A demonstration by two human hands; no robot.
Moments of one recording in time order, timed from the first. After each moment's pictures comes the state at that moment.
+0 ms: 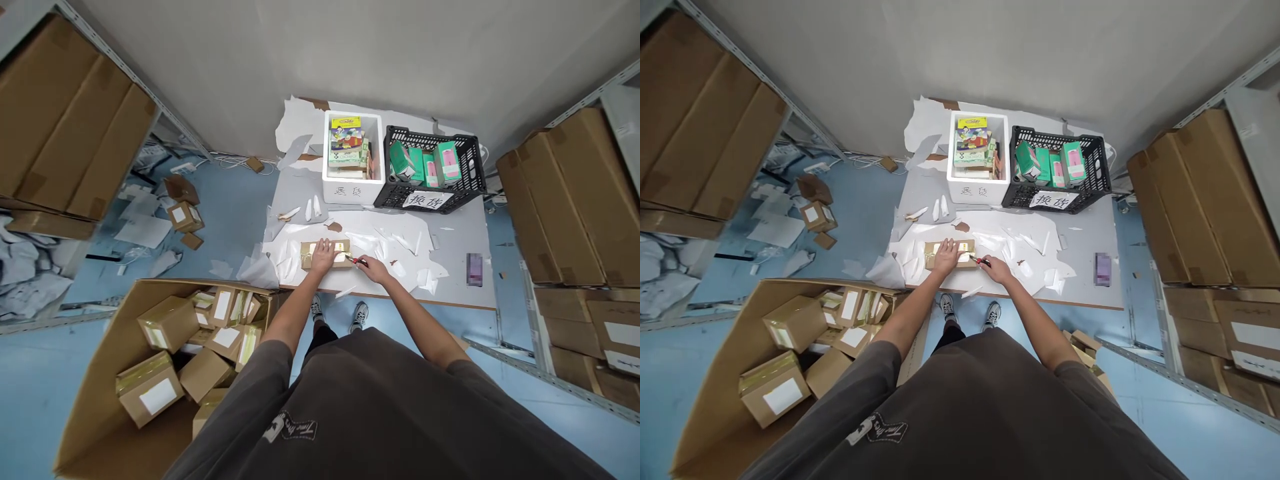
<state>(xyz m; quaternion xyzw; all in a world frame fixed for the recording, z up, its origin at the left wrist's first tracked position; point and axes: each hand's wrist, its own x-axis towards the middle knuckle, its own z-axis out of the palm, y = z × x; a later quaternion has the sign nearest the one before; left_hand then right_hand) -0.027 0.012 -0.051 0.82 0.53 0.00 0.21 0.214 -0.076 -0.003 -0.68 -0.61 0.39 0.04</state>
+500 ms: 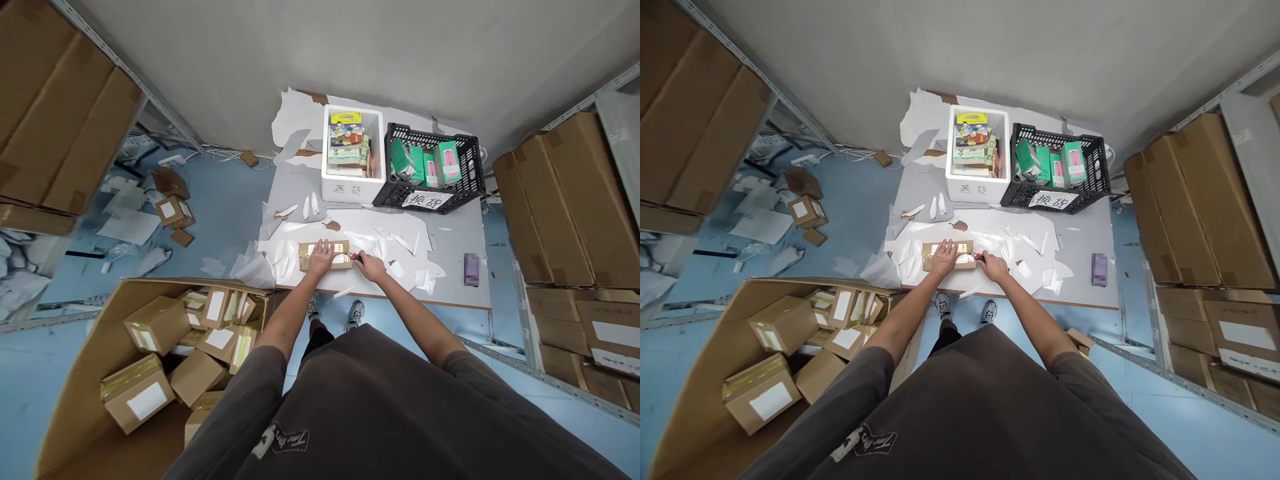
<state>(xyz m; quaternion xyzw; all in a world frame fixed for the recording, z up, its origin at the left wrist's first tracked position) -0.029 0.009 -0.060 0.82 0.52 0.03 0.23 0.195 -0.059 -0.003 -0.70 -0.65 0.29 -0.08</state>
